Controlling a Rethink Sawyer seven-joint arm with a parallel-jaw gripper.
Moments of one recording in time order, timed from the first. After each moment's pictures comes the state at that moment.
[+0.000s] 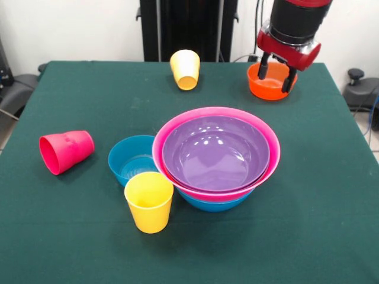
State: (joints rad) arm 0.16 -0.55 -0.24 1.68 0.28 0.65 2.27
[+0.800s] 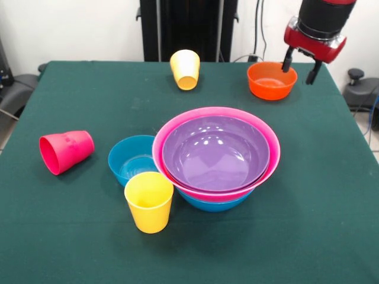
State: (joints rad) arm 0.27 -0.55 -0.24 1.72 0.33 0.64 2.27
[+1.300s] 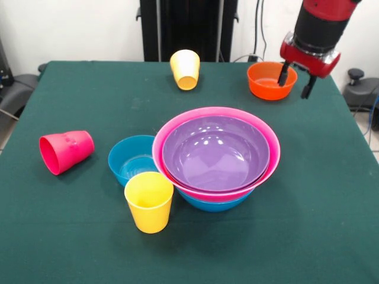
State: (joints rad) arm 0.26 -0.49 -0.24 1.72 0.35 0.53 2.27
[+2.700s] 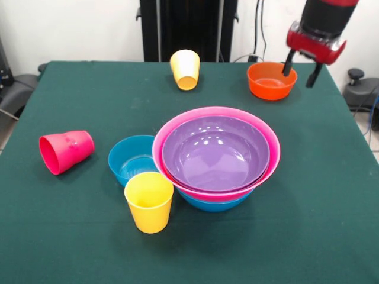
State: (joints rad) arm 0.34 -0.56 -0.28 1.78 0.36 0.51 2.27
